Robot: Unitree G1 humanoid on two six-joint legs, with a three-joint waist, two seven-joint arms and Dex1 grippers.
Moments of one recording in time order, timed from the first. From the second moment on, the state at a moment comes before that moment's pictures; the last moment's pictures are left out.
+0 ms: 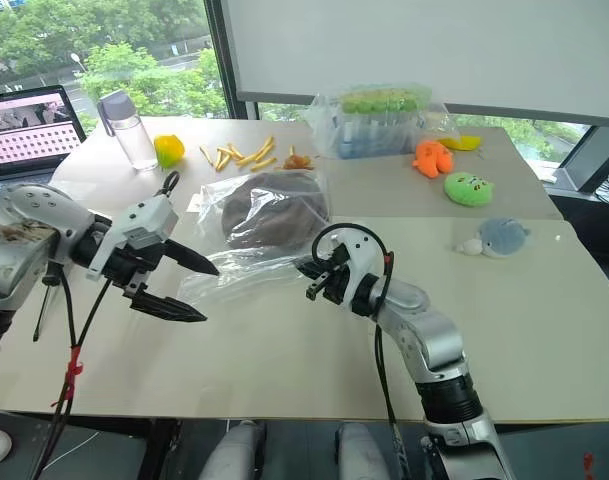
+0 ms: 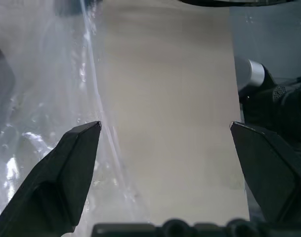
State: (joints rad) left arm -0.79 1.02 -0.23 -0.12 -0.39 0.77 -1.54; right arm -0.44 -0.28 0.14 -0.13 0.40 0.62 0.54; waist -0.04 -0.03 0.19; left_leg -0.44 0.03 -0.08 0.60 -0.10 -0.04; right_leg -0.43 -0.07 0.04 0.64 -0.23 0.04
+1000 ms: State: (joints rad) left arm -0.88 0.73 -0.32 0.08 -0.14 0.50 -1.26; right arm -0.53 -0.33 0.35 -0.12 0.21 0.74 0.57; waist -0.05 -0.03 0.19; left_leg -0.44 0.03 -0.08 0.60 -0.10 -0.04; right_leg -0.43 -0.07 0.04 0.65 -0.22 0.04
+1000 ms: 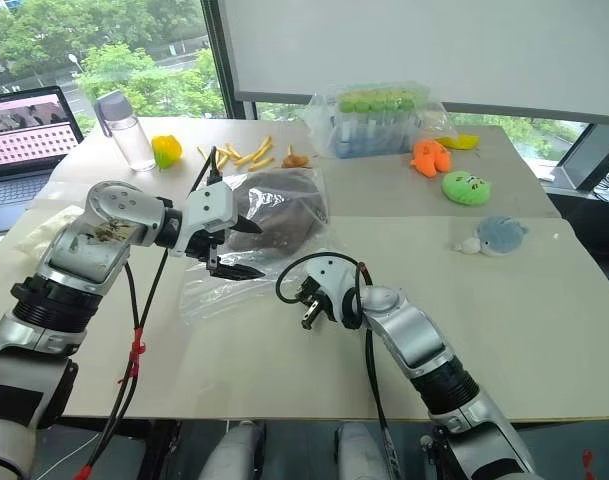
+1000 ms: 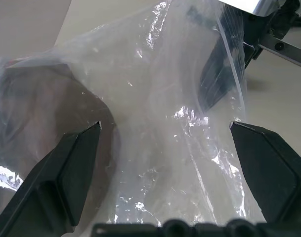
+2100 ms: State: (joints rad) left arm -0.90 0.68 -0.32 0.13 -0.12 0.46 -1.27; right arm -0.46 -0.31 0.21 -0.25 0.38 0.75 0.60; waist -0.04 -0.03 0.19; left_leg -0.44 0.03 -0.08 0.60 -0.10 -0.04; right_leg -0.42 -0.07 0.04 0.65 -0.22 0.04
